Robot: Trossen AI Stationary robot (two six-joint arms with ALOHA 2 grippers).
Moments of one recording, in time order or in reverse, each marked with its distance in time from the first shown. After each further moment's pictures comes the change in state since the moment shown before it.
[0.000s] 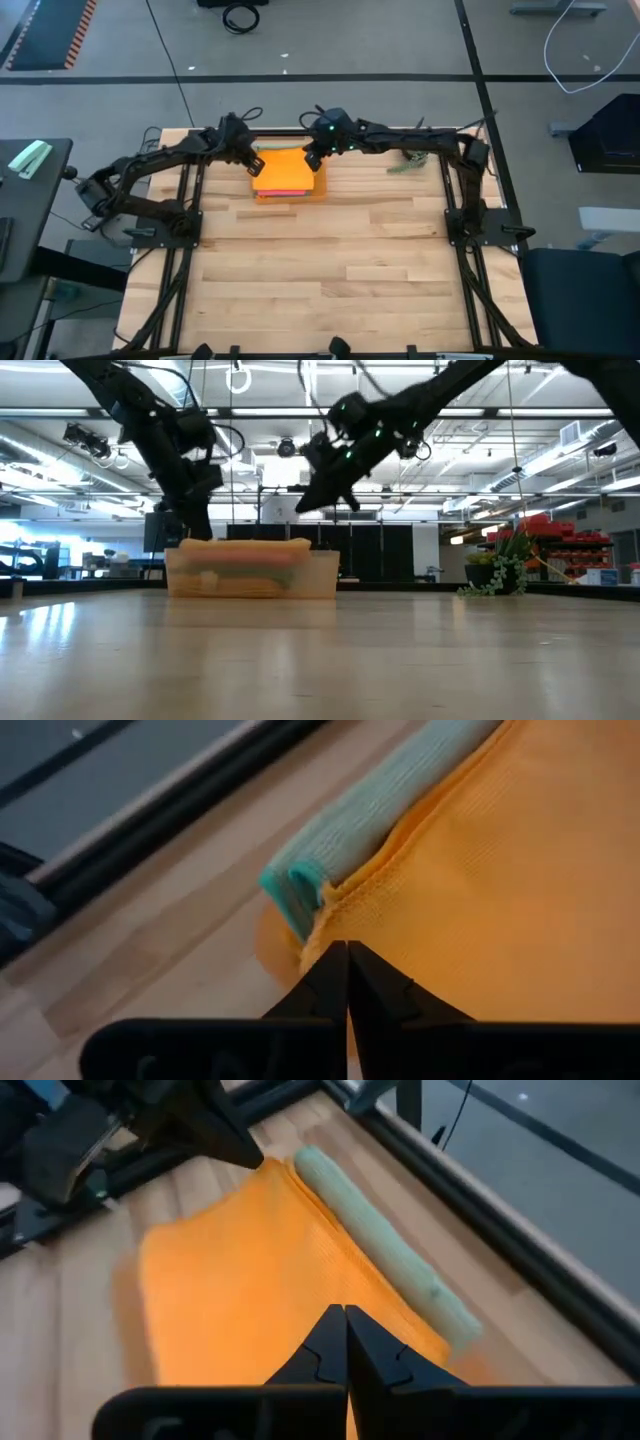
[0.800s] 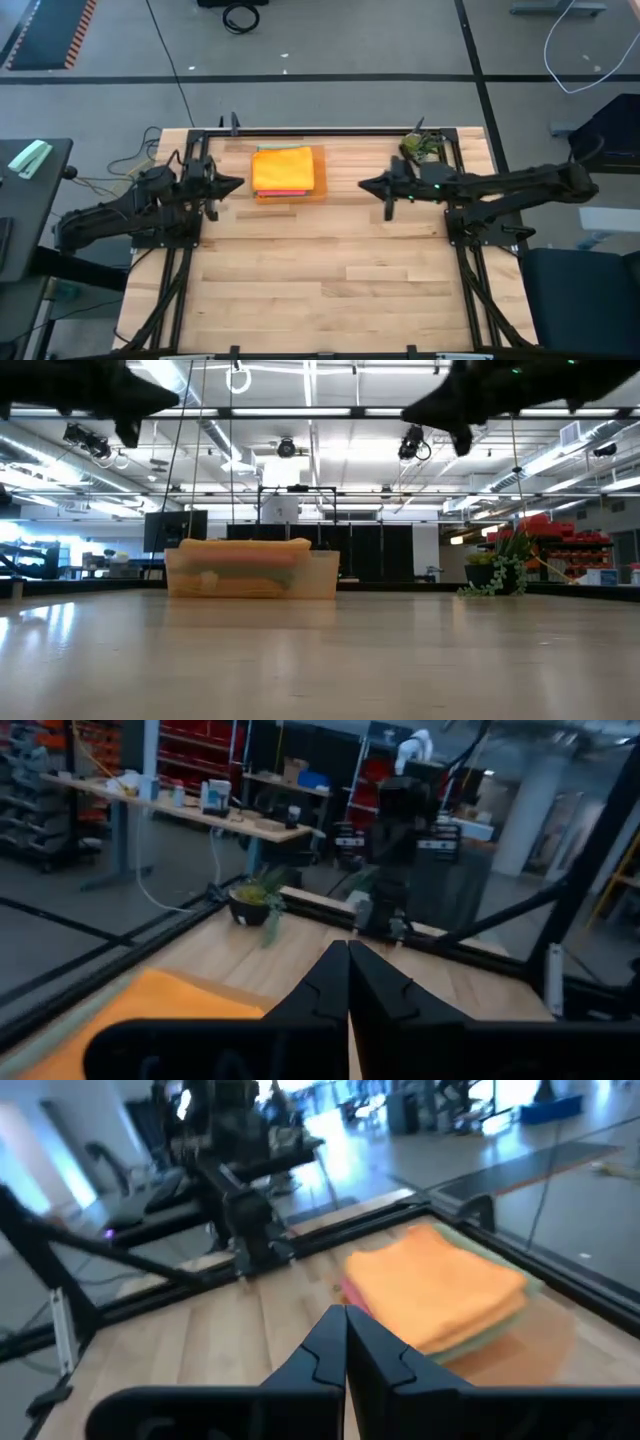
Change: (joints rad) left arm -0.492 -1.035 -0.398 0.322 0.056 -0.167; right arm 0.371 -0.948 -0.893 0.401 0.241 0.052
